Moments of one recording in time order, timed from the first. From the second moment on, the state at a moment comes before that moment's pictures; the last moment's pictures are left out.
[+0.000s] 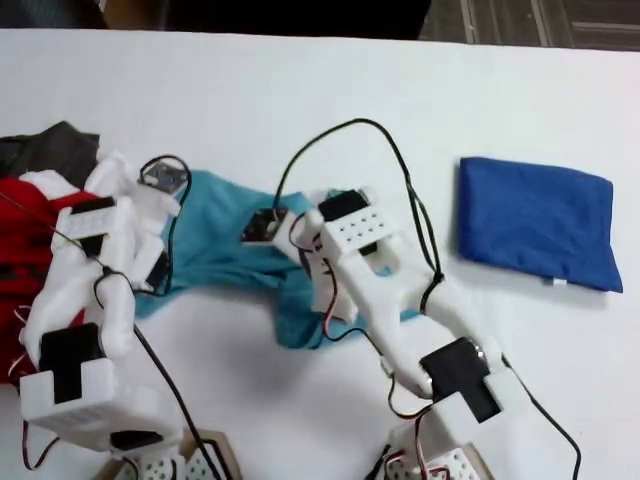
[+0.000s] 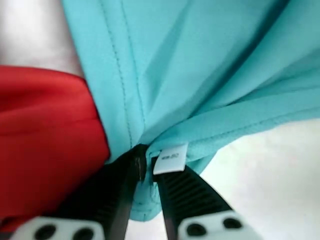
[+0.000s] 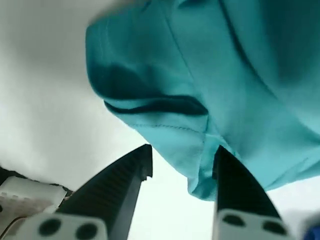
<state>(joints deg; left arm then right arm) -21.7 4.0 32.0 62.5 -34.1 -30.9 4.4 20.0 84.4 42.9</state>
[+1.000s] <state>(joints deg) -21.7 4.0 32.0 62.4 -34.1 -33.1 8.7 20.0 81.3 40.3</state>
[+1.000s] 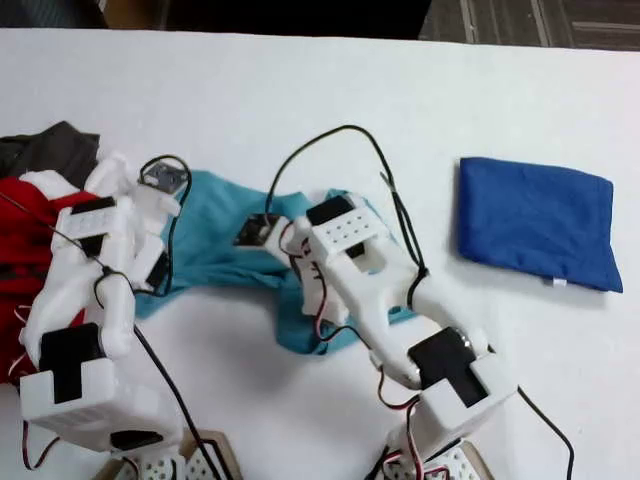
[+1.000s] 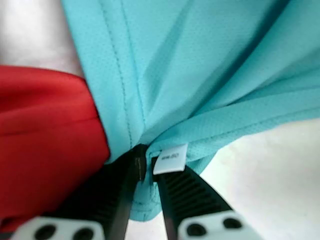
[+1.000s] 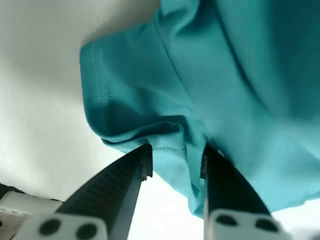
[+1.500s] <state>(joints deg) -21.7 4.0 32.0 62.4 -34.1 -33.5 8.8 24.9 78.0 40.3</state>
